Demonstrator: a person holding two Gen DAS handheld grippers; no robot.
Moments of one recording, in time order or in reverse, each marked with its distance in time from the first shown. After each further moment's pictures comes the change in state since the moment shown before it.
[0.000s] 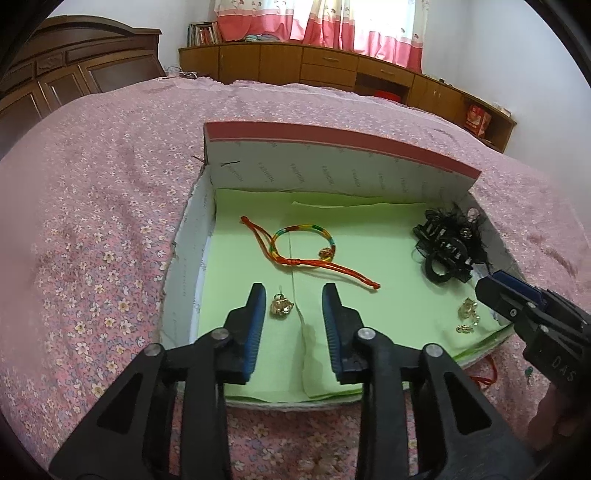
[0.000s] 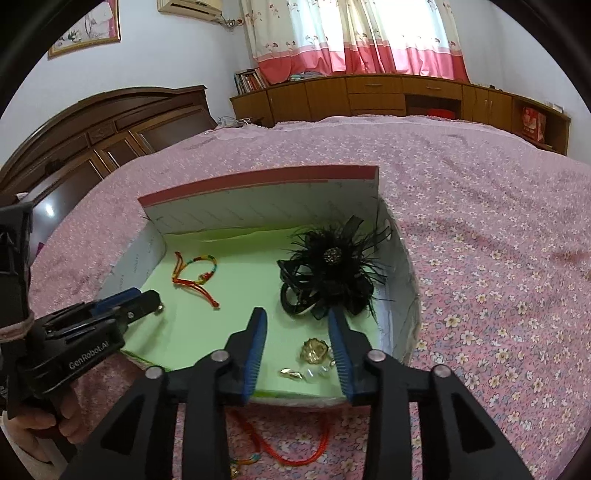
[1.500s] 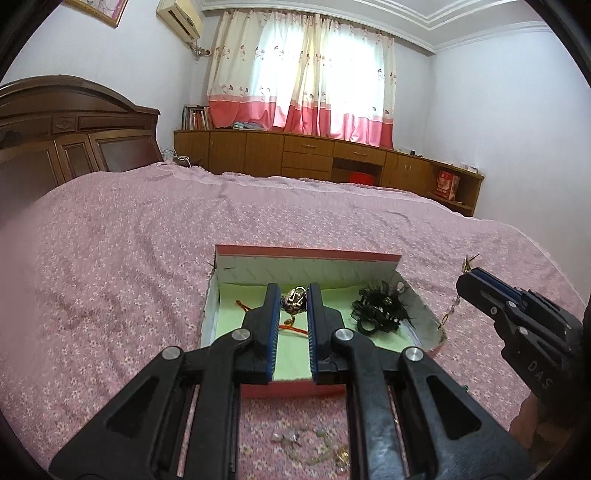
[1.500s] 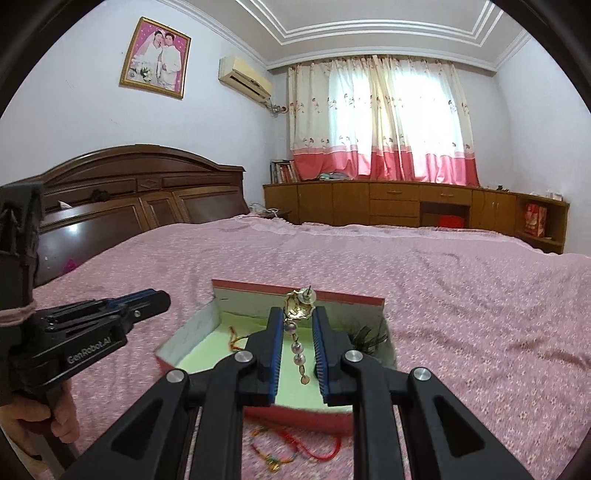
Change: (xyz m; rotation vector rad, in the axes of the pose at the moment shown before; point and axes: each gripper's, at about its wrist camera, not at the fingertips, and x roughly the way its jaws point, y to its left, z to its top) left arm -0.110 -0.018 -0.006 0.034 -0.362 -0.051; right arm -0.112 0.044 -0.006 -0.177 -0.400 0.012
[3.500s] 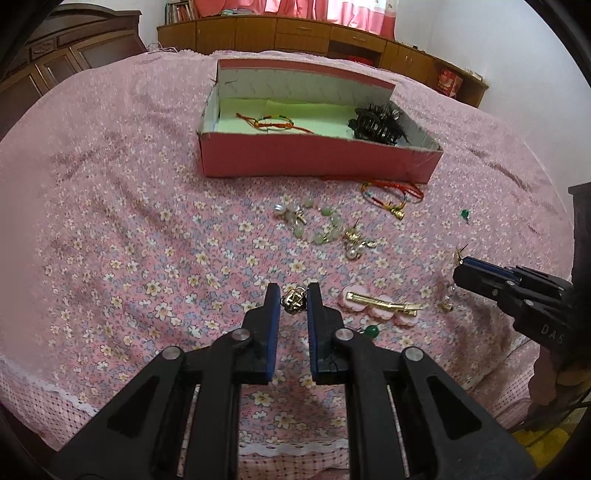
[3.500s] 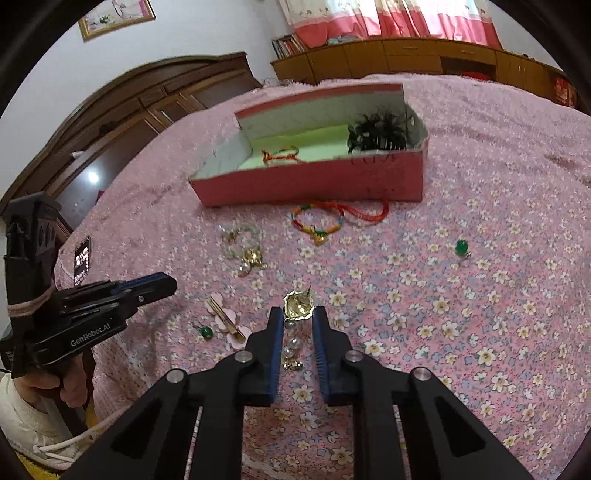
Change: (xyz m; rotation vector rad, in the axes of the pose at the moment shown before) left arm -0.038 0.007 -0.106 0.007 0.499 -0.029; right arm -0.037 0.003 -0.108 0.208 0.530 0.194
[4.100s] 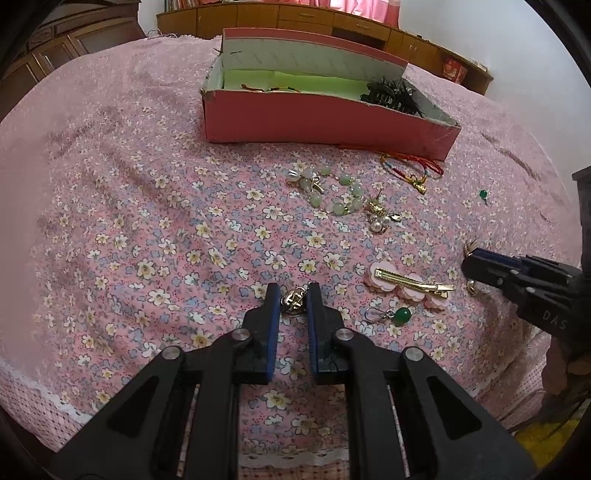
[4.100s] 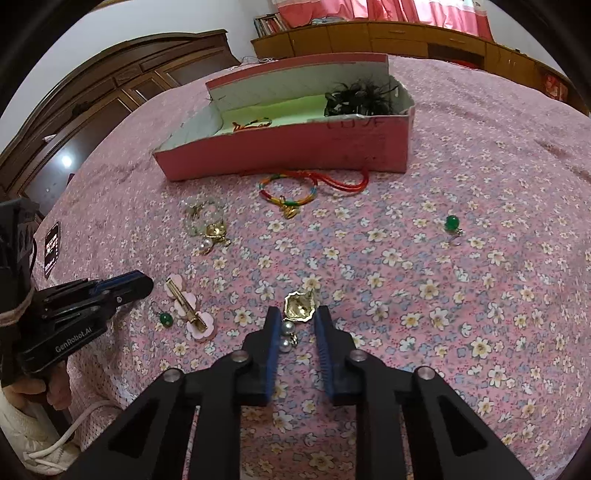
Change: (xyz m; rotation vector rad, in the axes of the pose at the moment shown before) left arm 0.035 0.004 -0.012 -0.006 0.054 0.002; right arm 0.027 -0.004 -0.002 -0.003 0.112 -0.119
